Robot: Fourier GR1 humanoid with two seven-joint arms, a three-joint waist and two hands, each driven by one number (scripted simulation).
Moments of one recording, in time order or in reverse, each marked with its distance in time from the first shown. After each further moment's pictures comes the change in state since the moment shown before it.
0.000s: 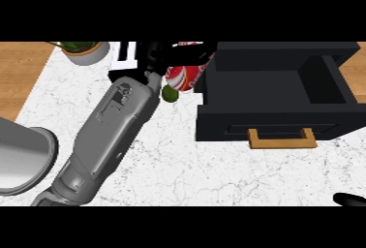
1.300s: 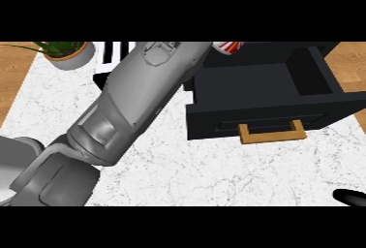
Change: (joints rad) left arm -0.567 -0.033 -0.072 0.548 0.128 0.137 0.039; right arm -0.064 -0.018 0.008 0.001 -0.013 0.007 0.033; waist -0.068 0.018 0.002
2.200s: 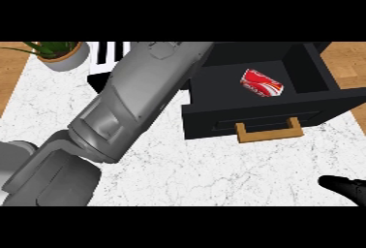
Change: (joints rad) left arm -0.067 0.000 -0.082 0.122 0.123 0.161 -0.079; right arm -0.096 -0.065 0.062 0.027 0.115 0.017 -0.020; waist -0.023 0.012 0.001
